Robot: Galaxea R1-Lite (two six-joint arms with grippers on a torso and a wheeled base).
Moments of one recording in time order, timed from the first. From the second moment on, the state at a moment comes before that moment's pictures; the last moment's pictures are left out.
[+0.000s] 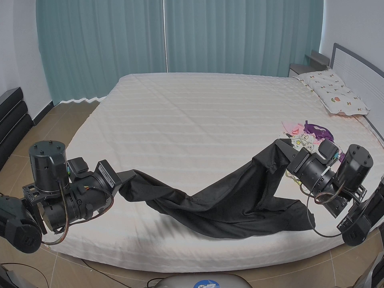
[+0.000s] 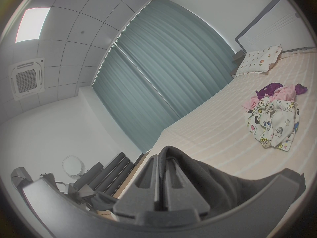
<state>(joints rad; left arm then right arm) -0.48 1.53 -0.46 -0.77 -0.04 -1.02 0.48 1.78 -0.33 -1.55 -0.07 0.63</state>
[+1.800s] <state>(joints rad) -0.43 1.88 -1.09 -0.44 0.06 -1.03 0.28 2.01 -1.09 -1.17 0.00 0.59</state>
